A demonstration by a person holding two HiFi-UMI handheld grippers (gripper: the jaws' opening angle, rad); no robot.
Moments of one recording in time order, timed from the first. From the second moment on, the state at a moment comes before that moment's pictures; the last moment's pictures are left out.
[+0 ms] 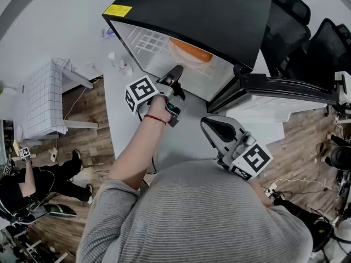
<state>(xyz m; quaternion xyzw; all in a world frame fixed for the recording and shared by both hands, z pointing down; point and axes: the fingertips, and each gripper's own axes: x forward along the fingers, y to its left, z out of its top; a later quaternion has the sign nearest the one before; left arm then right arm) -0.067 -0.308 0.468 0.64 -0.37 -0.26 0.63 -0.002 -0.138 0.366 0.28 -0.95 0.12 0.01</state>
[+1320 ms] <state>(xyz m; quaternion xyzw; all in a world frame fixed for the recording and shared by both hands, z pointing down) -0.080 -0.223 0.410 0.82 -0.39 -0.14 0.40 -0.014 -0.089 0.357 0.28 -0.96 0.10 -0.01</state>
